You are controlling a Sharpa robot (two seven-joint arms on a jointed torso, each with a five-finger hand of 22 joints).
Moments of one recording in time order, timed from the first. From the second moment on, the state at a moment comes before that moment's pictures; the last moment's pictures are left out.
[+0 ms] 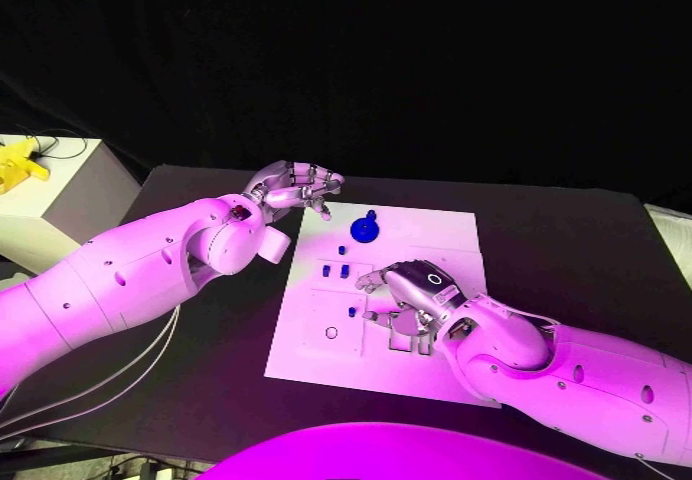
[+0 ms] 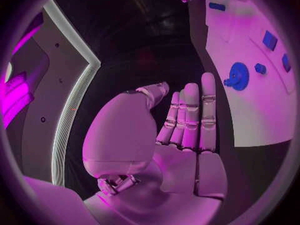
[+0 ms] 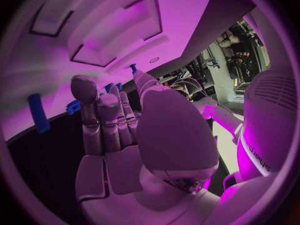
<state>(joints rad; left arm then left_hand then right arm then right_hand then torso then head) 0.85 -0.83 0.41 1.43 -0.45 -0.13 0.15 1.36 -0.17 0.57 0.15 0.08 0.74 0.19 0.46 0.24 0.71 0.14 0.85 0.15 0.99 0.06 1.16 0.50 0.17 0.97 0.16 0.85 0.47 0.99 -0.68 -0.12 1.65 -1.73 -0.55 -0.15 1.48 -0.20 0.25 0.28 0.23 0.92 0.19 0.10 0.35 1.01 0.12 0.24 0.08 1.39 0.02 1.11 0.86 0.15 1.35 0.12 0.84 0.96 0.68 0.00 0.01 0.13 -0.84</state>
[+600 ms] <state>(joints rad) 0.85 -0.84 0.41 1.42 -0.44 -0.13 0.17 1.36 -0.16 0.57 0.15 0.08 0.73 0.19 0.46 0.24 0.71 0.14 0.85 0.15 0.98 0.07 1.16 0.50 0.17 0.97 0.16 0.84 0.46 1.10 -0.84 -0.09 1.66 -1.57 -0.32 -0.05 1.47 -0.25 0.19 0.27 0.29 0.91 0.17 0.10 0.35 0.99 0.09 0.25 0.07 1.45 0.00 1.22 0.99 0.13 1.41 0.10 0.99 1.08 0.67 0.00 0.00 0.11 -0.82</state>
